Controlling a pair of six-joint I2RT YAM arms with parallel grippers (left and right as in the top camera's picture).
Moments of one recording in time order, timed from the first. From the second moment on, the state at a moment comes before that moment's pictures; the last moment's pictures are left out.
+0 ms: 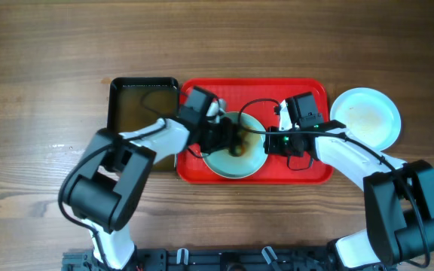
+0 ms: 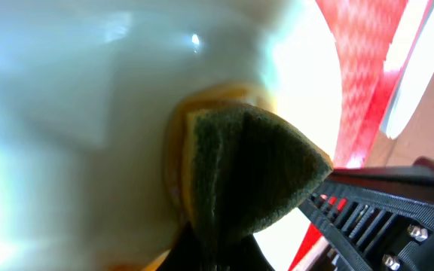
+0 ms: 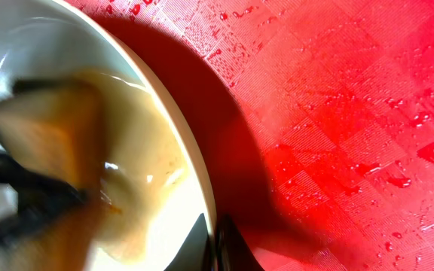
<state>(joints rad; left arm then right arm) -0.49 1.94 0.97 -0.13 0.63 -0.76 0.28 1.66 0.78 -0.35 -0.34 0.39</state>
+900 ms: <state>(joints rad) -0.58 1.89 0.95 -0.08 0.60 -0.70 0.28 1.66 0.78 -0.36 -0.34 0.39</state>
